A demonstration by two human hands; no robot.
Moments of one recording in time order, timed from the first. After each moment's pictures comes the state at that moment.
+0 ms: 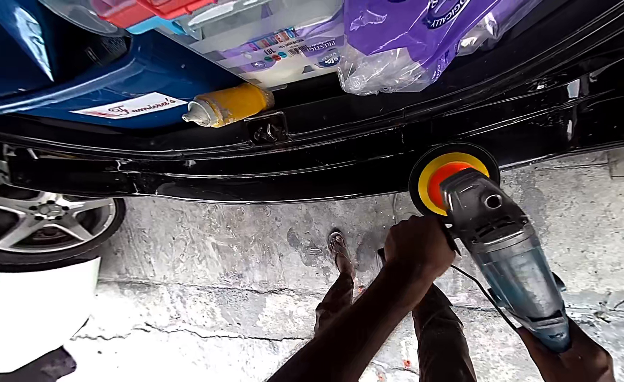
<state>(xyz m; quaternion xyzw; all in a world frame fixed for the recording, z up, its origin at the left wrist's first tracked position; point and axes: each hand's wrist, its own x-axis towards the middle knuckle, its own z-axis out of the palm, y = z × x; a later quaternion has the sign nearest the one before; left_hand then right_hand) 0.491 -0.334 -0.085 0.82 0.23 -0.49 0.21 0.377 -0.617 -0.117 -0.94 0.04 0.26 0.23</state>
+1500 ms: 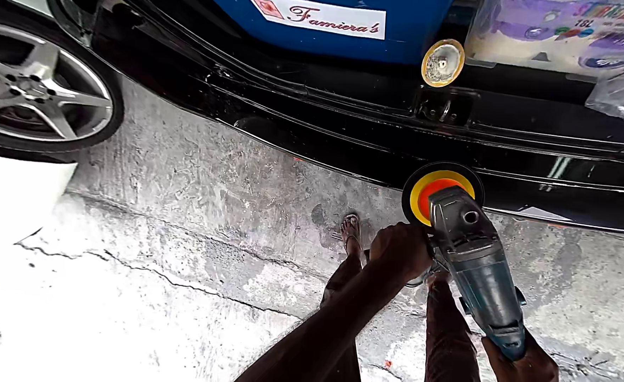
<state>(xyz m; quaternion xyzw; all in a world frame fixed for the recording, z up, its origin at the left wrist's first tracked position) 0.329 -0.072 -0.089 0.80 0.27 -0.45 0.29 0.289 -0.372 -0.096 -0.94 -0.10 0.28 0.17</state>
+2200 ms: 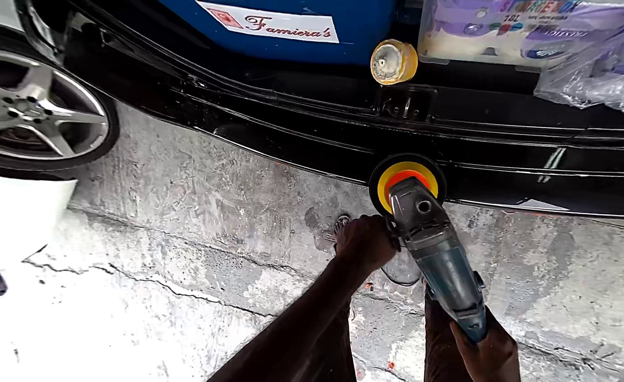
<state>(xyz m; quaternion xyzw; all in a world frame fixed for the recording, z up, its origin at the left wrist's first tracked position) 0.329 -0.079 -0.083 0.82 0.31 -0.41 0.24 0.280 -0.378 -0.119 -0.94 -0.09 0.26 0.22</state>
